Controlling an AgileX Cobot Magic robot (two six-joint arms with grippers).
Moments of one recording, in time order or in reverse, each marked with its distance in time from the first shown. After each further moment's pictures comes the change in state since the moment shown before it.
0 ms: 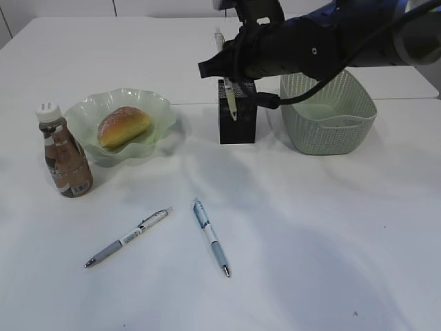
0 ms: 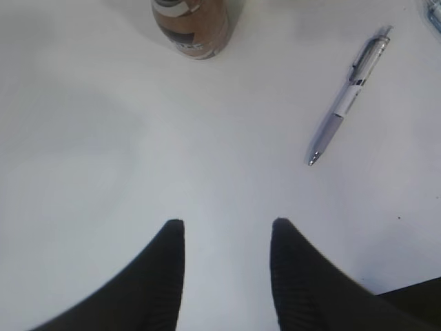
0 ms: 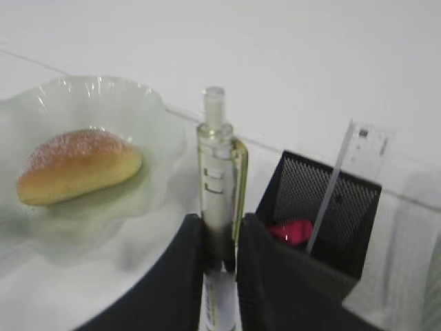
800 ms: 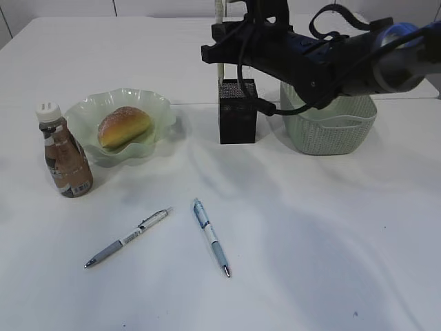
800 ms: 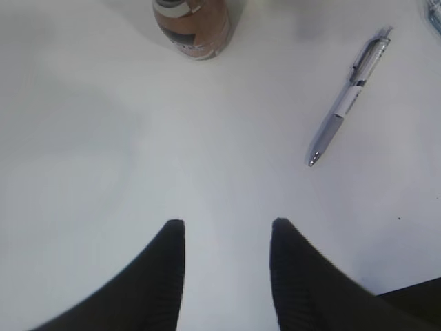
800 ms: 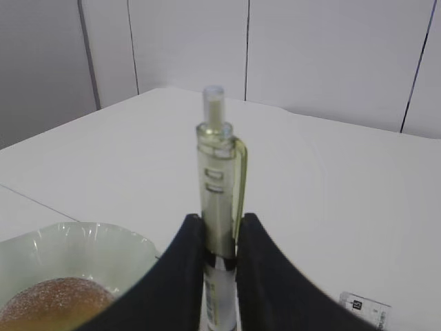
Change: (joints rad) left arm 0.000 0.000 0.000 0.001 0.000 0.000; right arm -0.067 0.111 0.003 -0.036 -0.533 -0.023
